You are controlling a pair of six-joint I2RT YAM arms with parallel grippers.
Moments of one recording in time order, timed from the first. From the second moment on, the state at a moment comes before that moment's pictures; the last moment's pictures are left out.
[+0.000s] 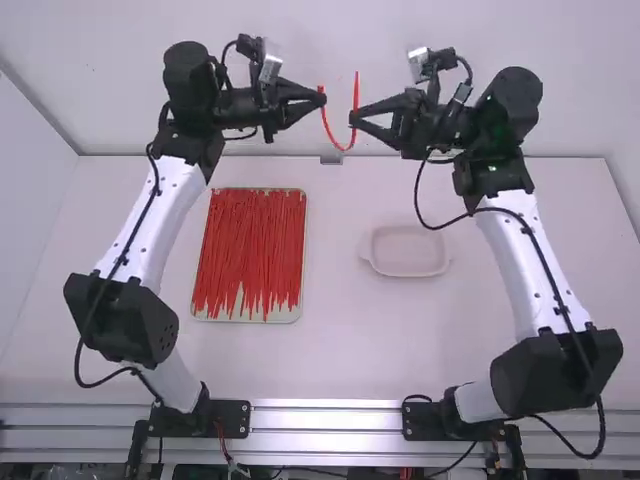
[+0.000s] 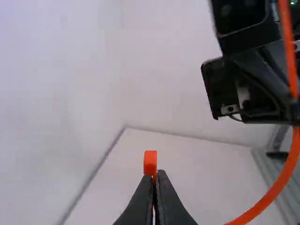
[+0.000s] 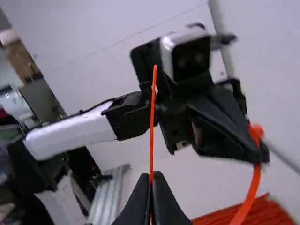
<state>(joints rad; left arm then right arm) -0.12 1.76 1.79 0.05 1.22 -0.06 0.15 1.58 1.56 0.33 -1.38 0.73</state>
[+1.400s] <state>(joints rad) -0.15 1.76 1.79 0.14 1.31 0.31 0.23 1.59 1.56 -0.04 -1.32 0.84</state>
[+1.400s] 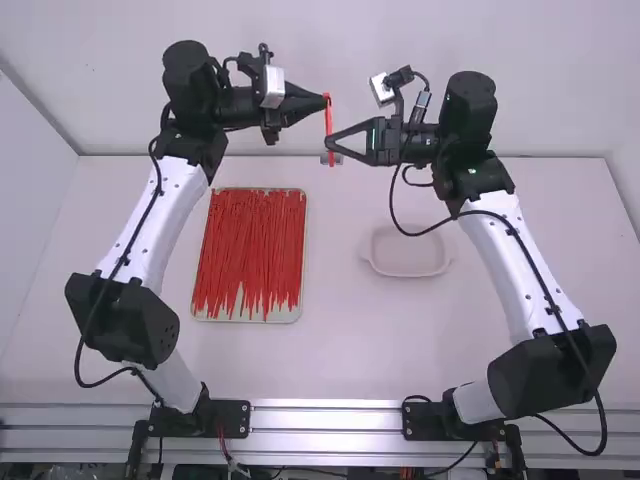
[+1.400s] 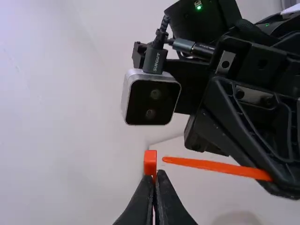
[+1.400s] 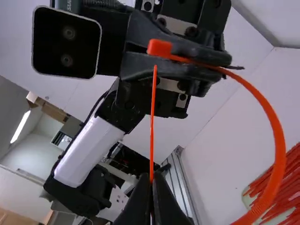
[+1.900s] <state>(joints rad) -0.18 1.76 1.79 0.12 1.29 0.33 0.21 1.59 1.56 -0.04 -1.32 0.86</state>
